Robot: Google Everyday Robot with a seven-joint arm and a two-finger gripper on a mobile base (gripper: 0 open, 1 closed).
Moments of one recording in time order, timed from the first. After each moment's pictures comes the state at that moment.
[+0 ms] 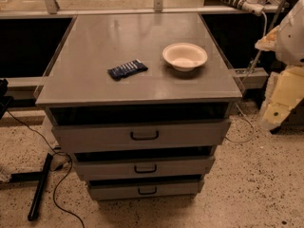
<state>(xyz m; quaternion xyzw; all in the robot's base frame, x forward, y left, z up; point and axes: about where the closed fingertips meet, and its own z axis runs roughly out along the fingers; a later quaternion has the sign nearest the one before) 0.438 -0.217 0.977 -0.60 0.78 -0.03 0.16</state>
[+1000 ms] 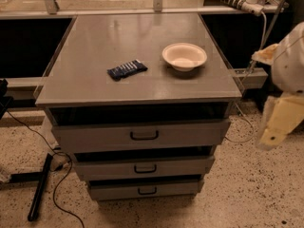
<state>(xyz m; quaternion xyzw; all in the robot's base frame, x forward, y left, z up) 0.420 -0.209 0.959 -0.63 0.76 -0.07 0.18</state>
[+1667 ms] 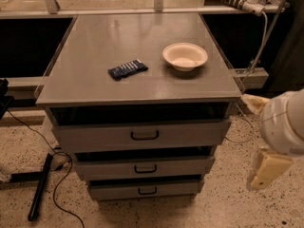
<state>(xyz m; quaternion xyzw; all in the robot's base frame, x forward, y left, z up) 0.393 -0.212 0.870 -0.65 0.73 -0.09 0.21</state>
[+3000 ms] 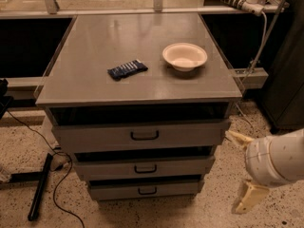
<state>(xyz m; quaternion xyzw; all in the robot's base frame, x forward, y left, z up) 0.384 -0.210 0.754 -0.66 0.71 0.01 0.24</state>
